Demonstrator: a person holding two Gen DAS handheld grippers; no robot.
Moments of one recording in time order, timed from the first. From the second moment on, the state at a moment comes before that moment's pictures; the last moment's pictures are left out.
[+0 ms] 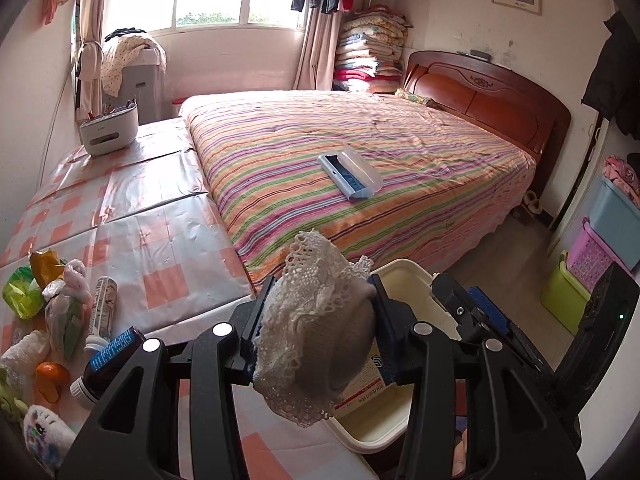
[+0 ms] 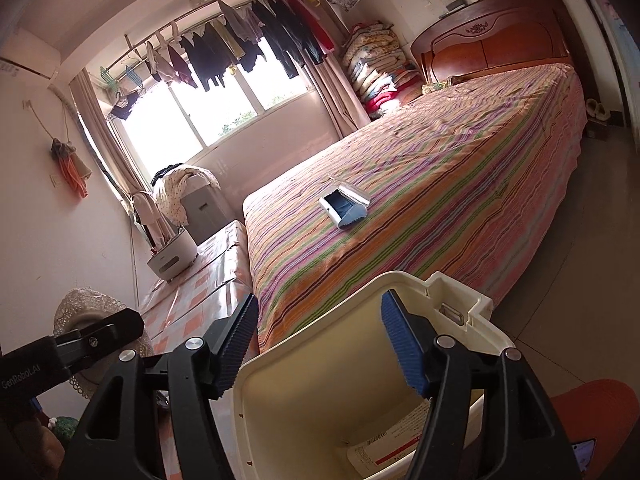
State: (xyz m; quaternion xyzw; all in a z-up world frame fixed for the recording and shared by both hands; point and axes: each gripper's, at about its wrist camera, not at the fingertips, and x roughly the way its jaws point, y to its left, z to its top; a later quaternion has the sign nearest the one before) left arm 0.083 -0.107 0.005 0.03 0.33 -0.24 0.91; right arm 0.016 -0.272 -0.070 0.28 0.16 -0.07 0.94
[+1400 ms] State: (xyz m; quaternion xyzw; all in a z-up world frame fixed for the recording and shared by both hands) left arm 0.069 0.006 0.020 0.06 0.37 -0.22 0.90; right arm 0.014 -0.228 -0.055 0.23 0.11 0.01 0.97
